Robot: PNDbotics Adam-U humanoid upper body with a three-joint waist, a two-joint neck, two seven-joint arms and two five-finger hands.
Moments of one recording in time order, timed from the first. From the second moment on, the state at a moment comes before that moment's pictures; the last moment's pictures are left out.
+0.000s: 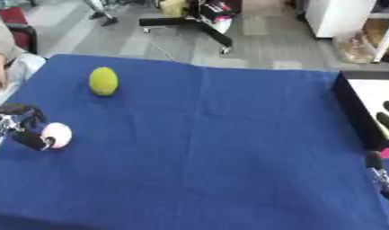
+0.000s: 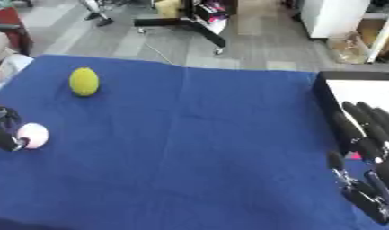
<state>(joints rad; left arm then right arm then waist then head) -0.43 0.70 -0.06 -1.28 -0.98 0.30 -0.66 0.01 -0.49 0.07 -1.98 1.13 -0.28 -0.29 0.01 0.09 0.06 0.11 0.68</state>
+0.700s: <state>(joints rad) -0.41 0.66 -0.06 -1.29 -0.83 0.30 -0.42 0.01 -0.48 0.08 -1.98 1.13 -0.28 -0.29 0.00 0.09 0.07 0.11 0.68</state>
